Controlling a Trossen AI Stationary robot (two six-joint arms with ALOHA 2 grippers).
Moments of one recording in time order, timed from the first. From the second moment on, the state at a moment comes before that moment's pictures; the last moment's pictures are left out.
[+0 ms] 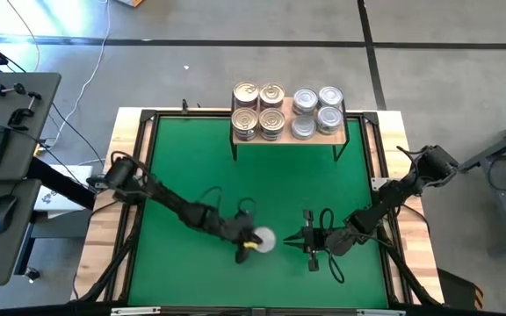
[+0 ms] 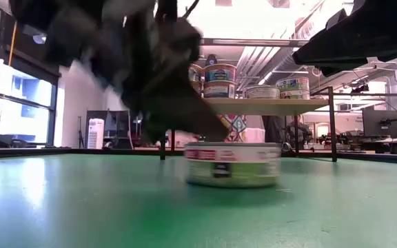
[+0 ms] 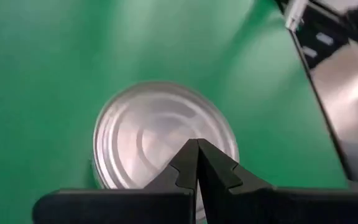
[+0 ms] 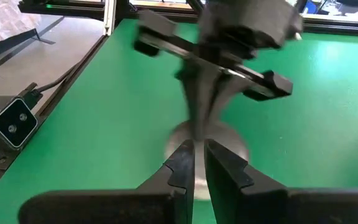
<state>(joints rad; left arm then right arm) -0.37 1.95 0.90 0.48 -0.14 -0.57 0.66 1.55 0.61 0.50 0.55 0.21</state>
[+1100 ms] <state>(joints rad) -0.33 2.03 1.21 -0.09 -0.31 -0.44 0.66 1.56 0.61 0.51 0.42 0.13</state>
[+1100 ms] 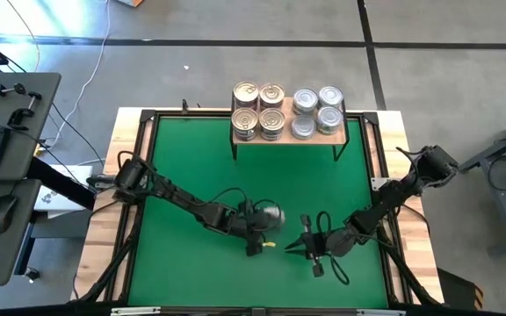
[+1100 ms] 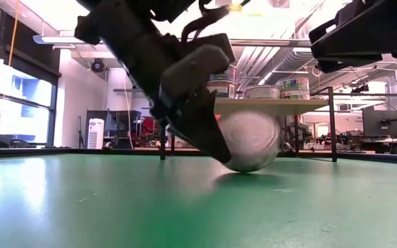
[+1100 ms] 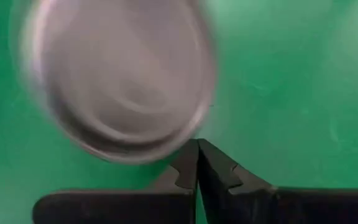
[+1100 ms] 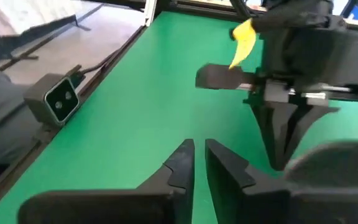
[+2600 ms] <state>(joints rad) -0.27 2.03 1.20 0.13 -0.17 -0.29 0.74 1.52 0.70 -0.03 0.72 0.53</state>
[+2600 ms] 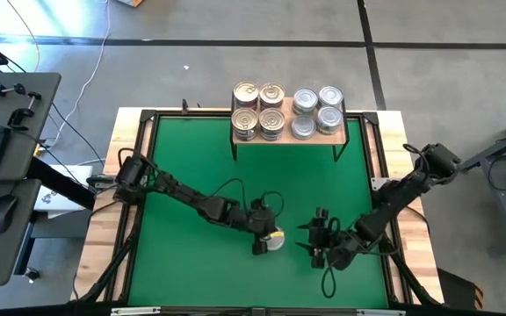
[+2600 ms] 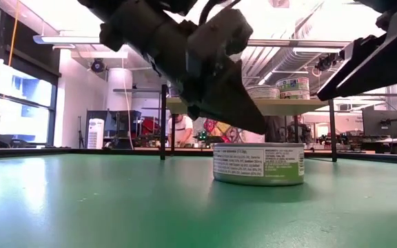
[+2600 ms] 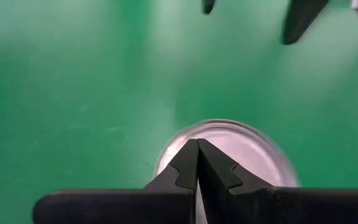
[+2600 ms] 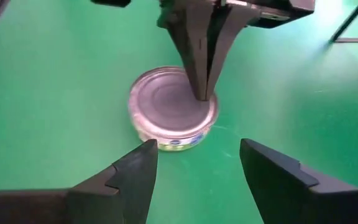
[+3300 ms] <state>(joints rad) -0.25 2.01 1.21 0.11 -0.23 -0.31 0.73 1.52 0.70 -0.03 0.73 0.52</state>
